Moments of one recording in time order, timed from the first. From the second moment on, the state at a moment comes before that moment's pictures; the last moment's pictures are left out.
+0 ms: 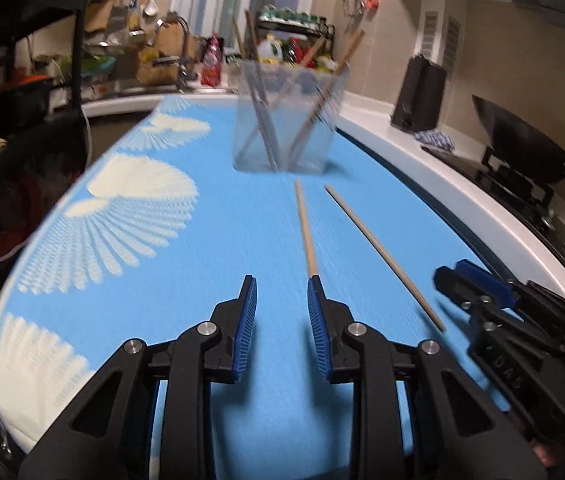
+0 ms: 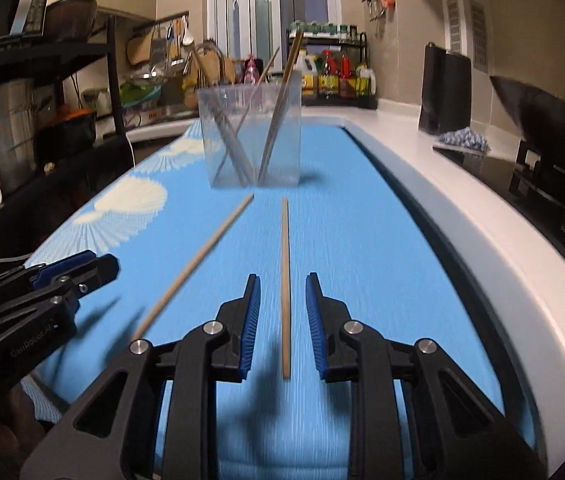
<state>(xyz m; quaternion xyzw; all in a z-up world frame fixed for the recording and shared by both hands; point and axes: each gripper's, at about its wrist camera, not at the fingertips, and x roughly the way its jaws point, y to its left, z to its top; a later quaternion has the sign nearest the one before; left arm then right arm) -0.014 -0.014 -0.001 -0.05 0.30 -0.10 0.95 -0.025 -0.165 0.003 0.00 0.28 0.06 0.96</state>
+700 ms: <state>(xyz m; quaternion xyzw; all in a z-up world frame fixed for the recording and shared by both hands) -0.024 -0.033 -0.026 0.00 0.31 -0.09 0.94 -0.019 -0.158 -0.022 -0.02 0.32 0.06 0.95</state>
